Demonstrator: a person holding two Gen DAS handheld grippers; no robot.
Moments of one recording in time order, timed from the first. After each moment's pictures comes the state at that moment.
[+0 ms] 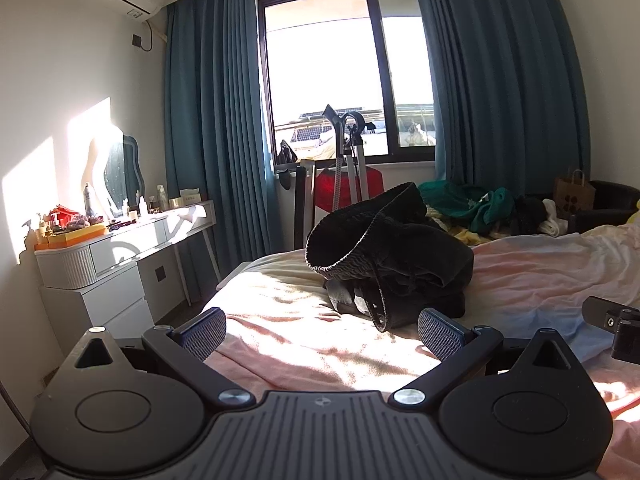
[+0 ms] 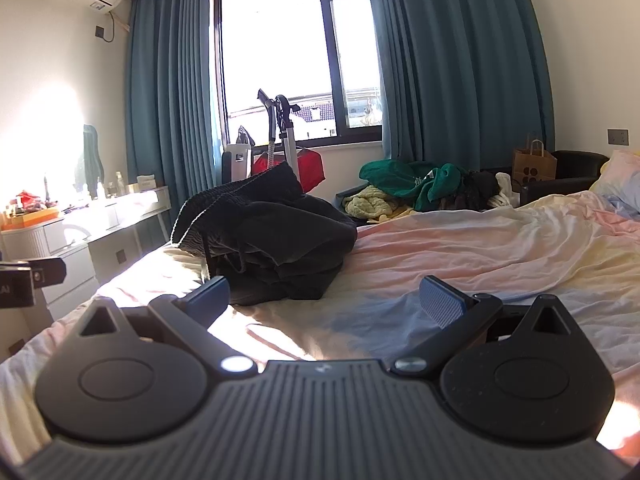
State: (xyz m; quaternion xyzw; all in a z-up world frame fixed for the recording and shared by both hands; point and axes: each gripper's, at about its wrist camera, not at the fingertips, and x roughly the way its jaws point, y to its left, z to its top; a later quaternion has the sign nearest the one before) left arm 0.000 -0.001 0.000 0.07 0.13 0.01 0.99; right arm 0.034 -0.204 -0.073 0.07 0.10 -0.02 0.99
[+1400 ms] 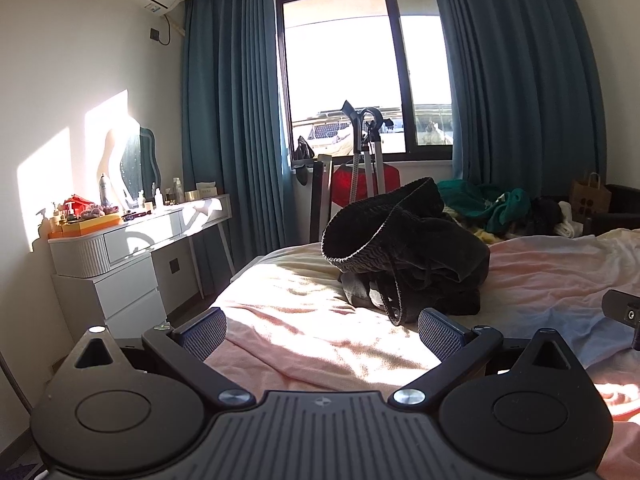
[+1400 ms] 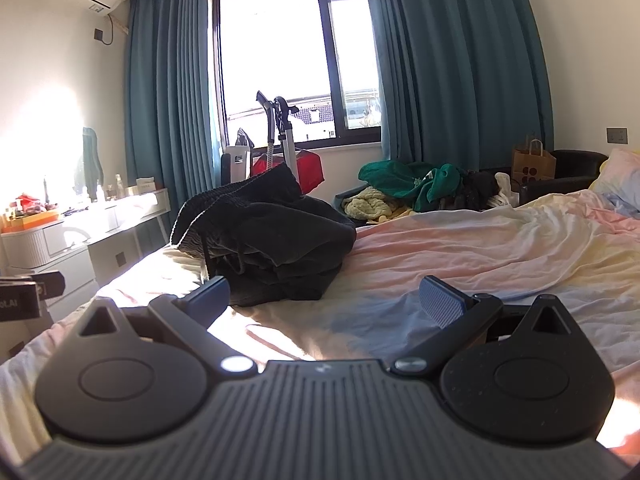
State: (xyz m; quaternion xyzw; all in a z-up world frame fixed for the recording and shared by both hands) left arm 0.003 0.004 -0.009 0.06 0.13 0.03 0.99; right arm 0.033 -0.206 -0.074 0.07 0.09 -0.02 0.99
